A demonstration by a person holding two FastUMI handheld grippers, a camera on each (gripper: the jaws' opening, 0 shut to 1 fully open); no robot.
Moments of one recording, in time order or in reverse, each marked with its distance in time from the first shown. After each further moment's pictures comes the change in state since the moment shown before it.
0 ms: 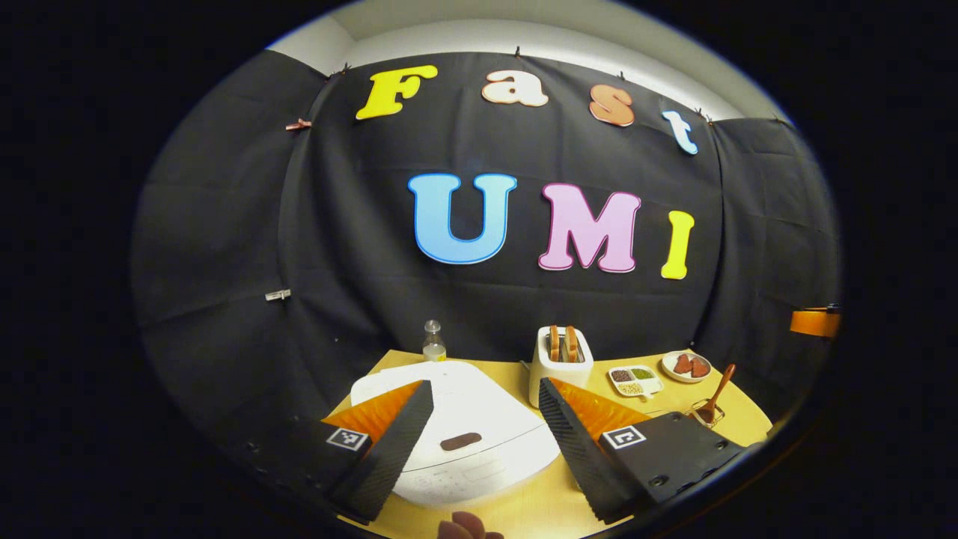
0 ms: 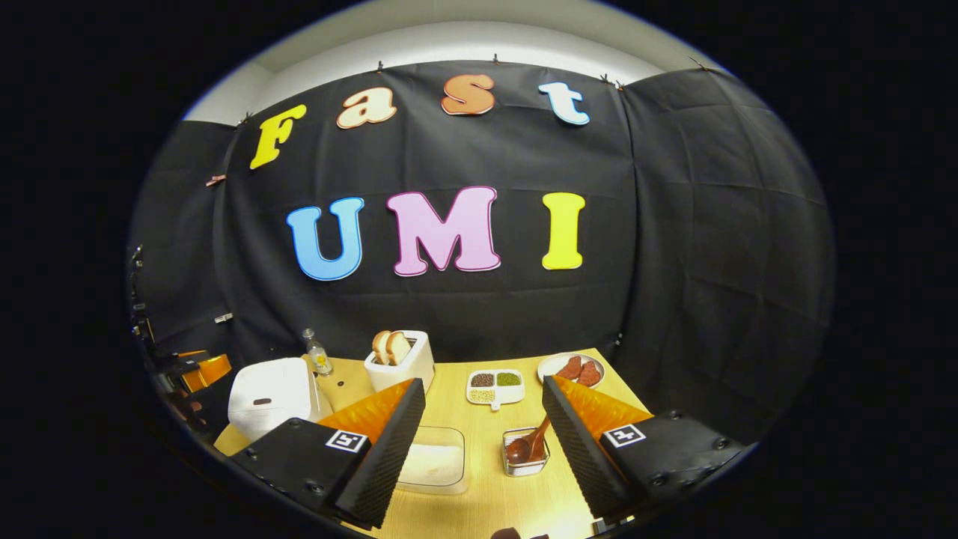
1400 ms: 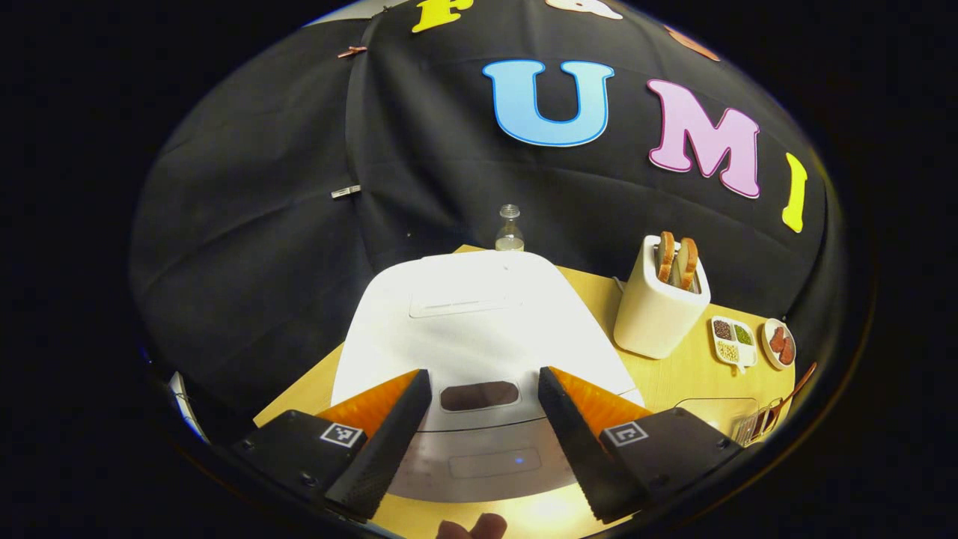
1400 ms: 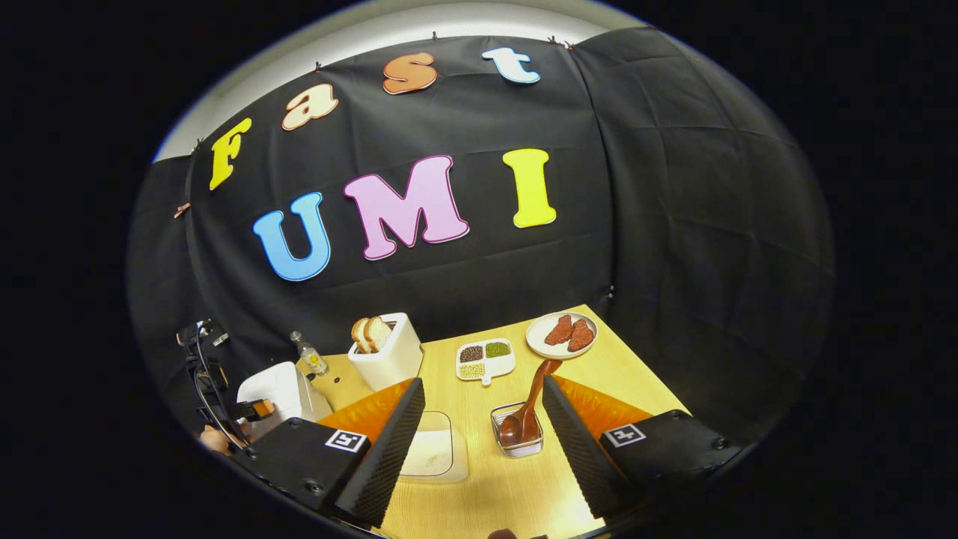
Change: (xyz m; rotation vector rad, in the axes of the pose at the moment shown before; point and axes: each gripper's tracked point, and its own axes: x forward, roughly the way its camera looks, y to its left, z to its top) left arm 0.094 0.029 -0.148 -0.128 0.438 0.431; right arm 0.015 -0.059 -0.045 0.184 0.152 -0.056
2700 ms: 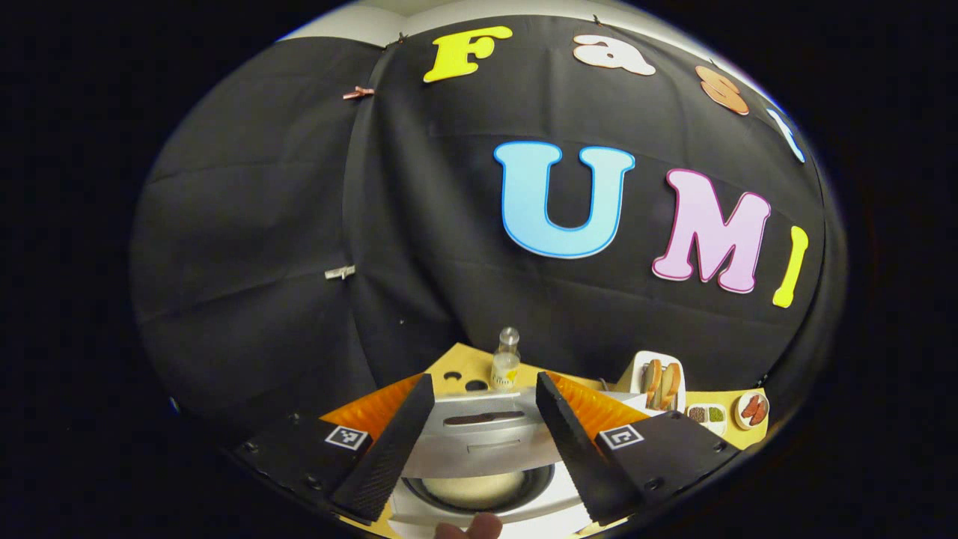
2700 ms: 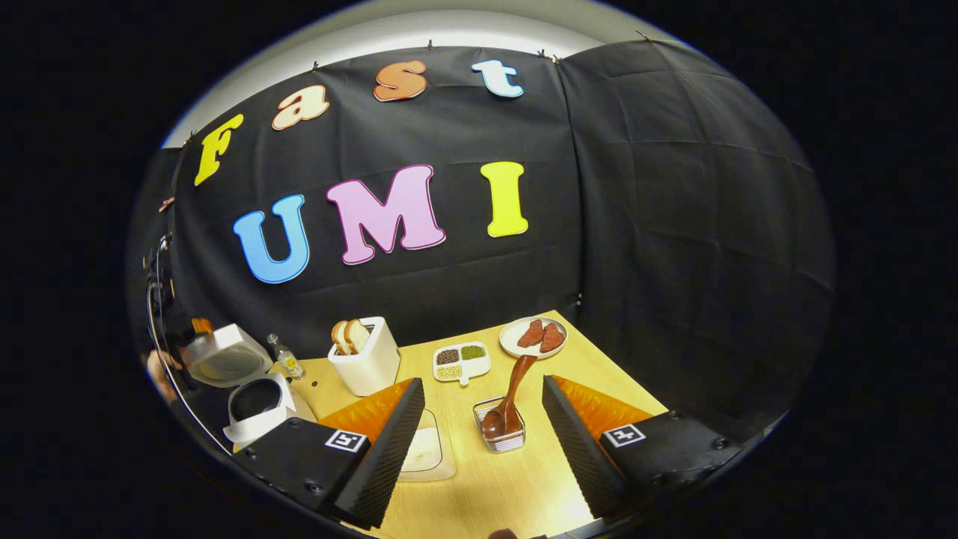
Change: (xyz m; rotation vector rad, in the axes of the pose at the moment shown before) left arm -0.016 0.016 0.167 -0.057 -0.231 -0.070; right arm -0.028 0.002 -0.004 -0.013 -0.057 -0.116
